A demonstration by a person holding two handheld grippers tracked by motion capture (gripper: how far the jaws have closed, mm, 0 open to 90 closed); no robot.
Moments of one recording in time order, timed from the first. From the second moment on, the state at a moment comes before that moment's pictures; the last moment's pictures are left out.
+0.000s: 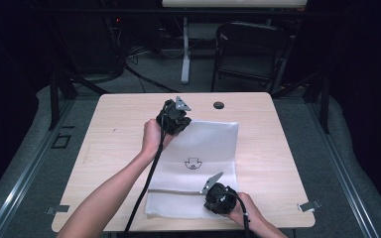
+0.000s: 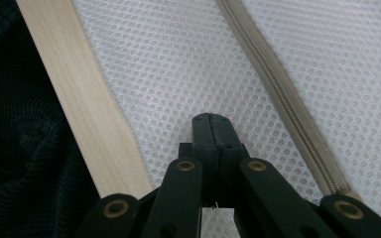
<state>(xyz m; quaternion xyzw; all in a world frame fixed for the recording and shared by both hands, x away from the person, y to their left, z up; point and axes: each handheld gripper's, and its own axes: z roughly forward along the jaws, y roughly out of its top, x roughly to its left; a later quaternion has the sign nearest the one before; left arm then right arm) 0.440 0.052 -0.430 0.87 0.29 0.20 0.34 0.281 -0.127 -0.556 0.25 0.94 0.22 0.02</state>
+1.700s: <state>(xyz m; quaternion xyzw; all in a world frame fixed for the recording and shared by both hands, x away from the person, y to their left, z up) 0.528 0.036 -0.500 0.85 0.40 0.20 0.29 0.287 -0.131 -0.558 0.27 0.93 0.24 -0.01</state>
